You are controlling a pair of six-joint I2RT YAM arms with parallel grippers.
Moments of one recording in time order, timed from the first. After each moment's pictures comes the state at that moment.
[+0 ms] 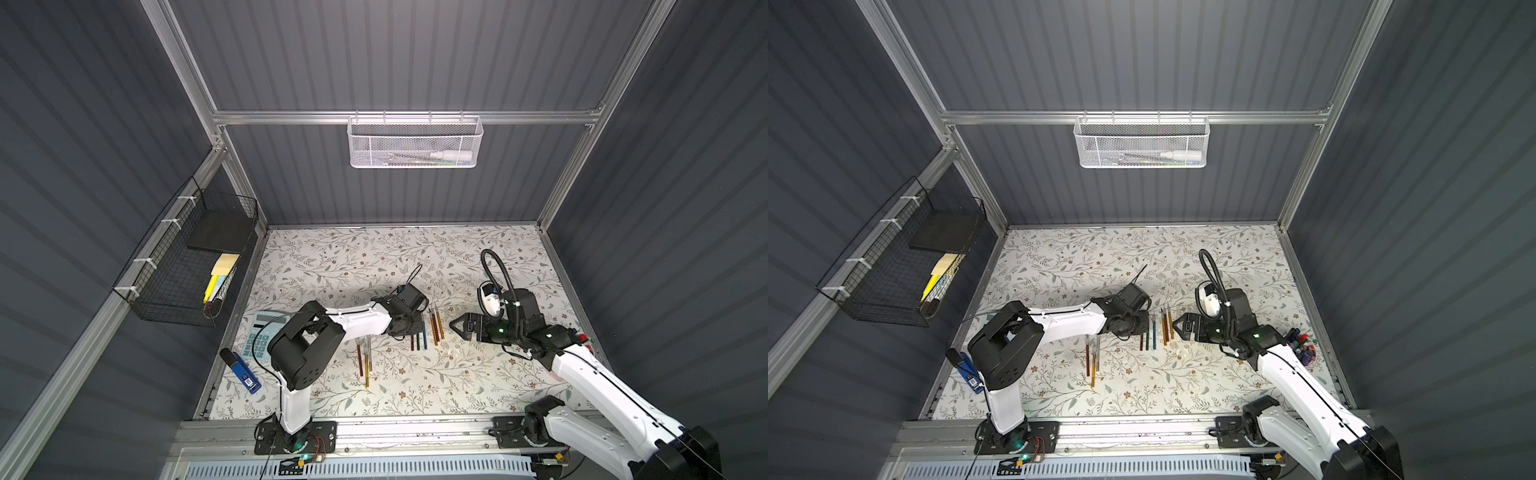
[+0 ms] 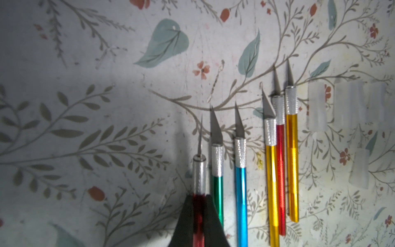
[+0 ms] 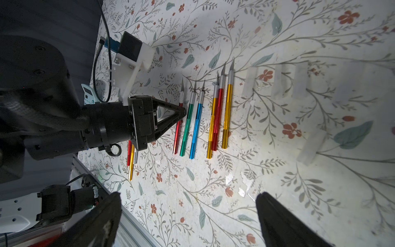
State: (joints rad) left arm -0.85 1.89 1.14 -0.33 0.00 -0.80; right arm 0.37 0.95 0.62 -0.48 -0.42 0.49
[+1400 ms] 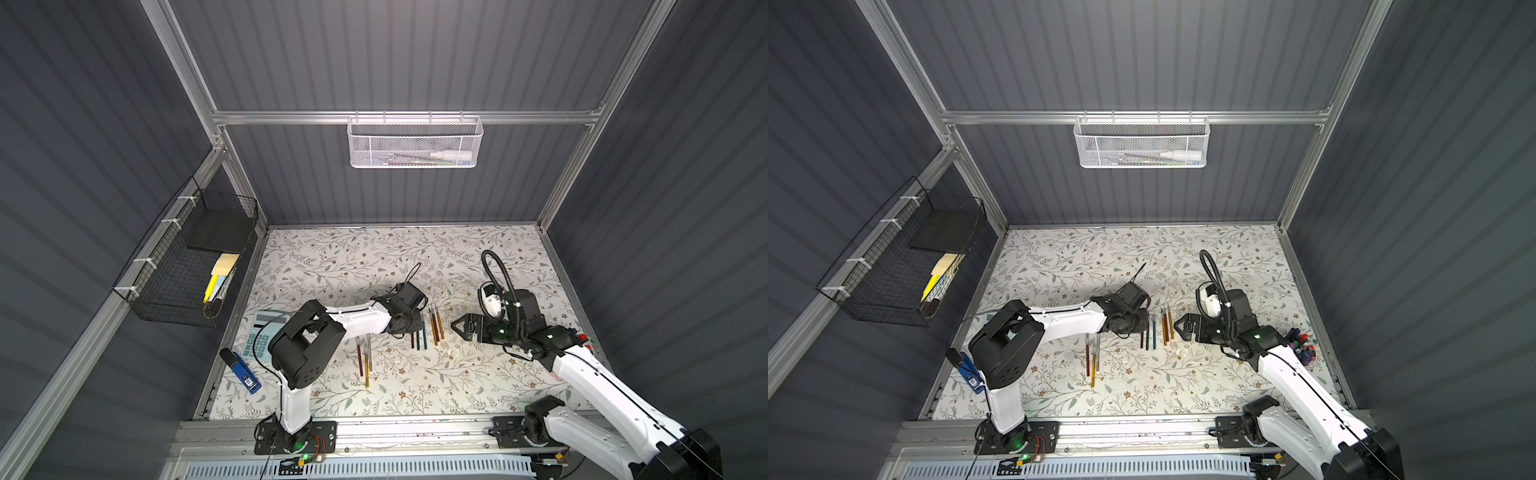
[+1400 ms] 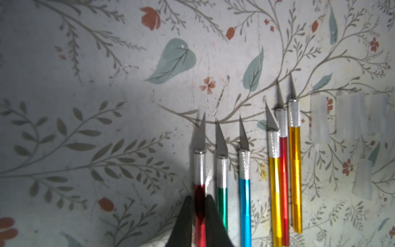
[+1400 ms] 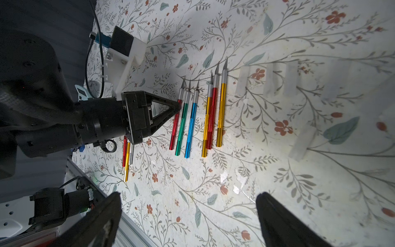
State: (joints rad) left arm -0.84 1.89 1.14 -0.32 -0.01 -0.79; right arm 0.37 0.93 0.62 -0.50 -0.39 0.49
